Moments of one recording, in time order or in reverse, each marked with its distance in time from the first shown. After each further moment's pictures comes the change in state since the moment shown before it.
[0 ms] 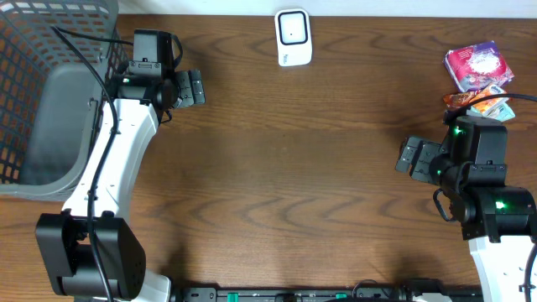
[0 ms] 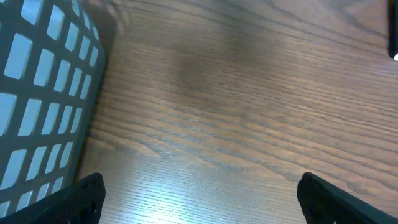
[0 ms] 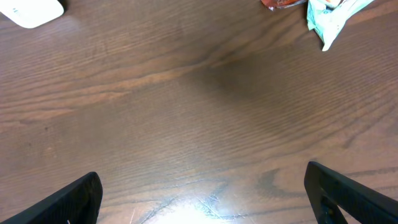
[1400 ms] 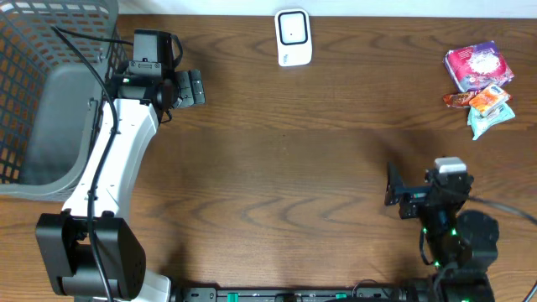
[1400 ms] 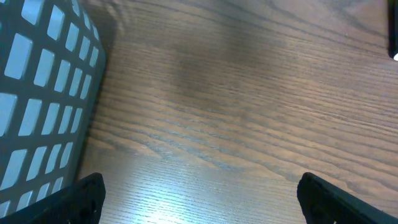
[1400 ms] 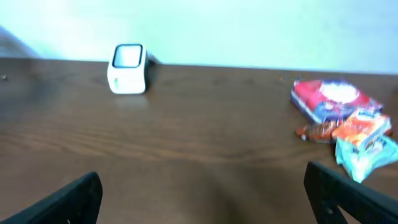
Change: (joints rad) left arm 0.000 0.000 0.000 0.000 0.000 0.000; right arm 0.000 -0.662 -0.631 0.617 -0.166 -0.305
